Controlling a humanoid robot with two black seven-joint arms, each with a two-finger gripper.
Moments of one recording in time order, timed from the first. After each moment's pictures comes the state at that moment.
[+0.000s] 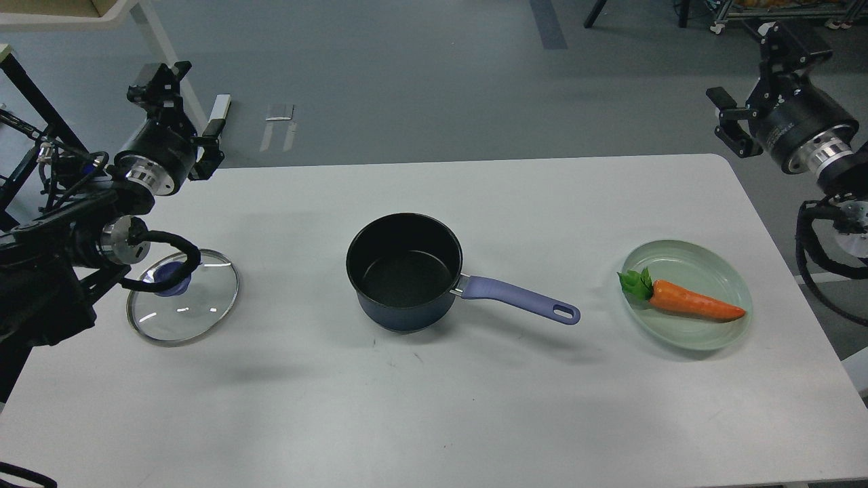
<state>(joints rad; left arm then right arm) -0.93 0.49 -0.21 -0.69 -0.22 -0.14 -0.49 0.91 -0.79 0.33 1.05 0.01 0.07 0.39</state>
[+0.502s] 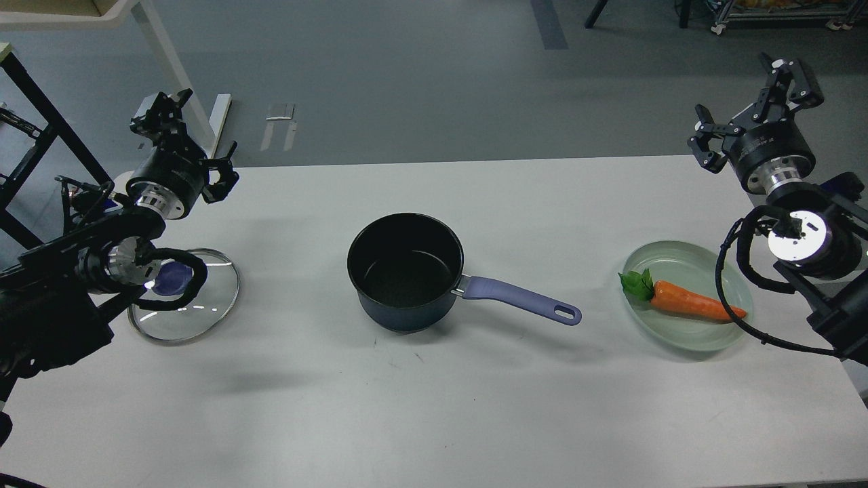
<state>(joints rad) -0.86 0.47 -0.25 -0.69 -0.31 -0.22 -0.49 0.77 -0.46 0.68 0.76 0.22 0.12 0.40</state>
